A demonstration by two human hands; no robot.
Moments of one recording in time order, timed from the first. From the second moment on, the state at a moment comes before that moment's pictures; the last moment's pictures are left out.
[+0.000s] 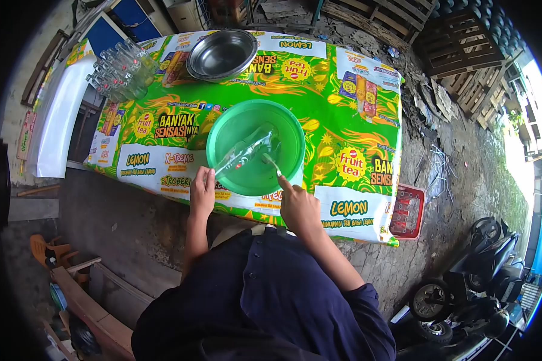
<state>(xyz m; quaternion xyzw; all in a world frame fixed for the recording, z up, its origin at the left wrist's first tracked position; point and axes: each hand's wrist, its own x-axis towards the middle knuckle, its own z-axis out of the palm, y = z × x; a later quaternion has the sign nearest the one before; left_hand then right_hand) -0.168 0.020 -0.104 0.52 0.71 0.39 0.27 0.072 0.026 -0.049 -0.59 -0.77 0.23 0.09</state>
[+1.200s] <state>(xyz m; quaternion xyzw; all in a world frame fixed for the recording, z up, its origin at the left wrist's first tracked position) -0.166 0.014 -0.089 0.52 0.71 0.38 0.28 0.070 0.032 -0.052 -0.61 -0.75 0.24 0.08</state>
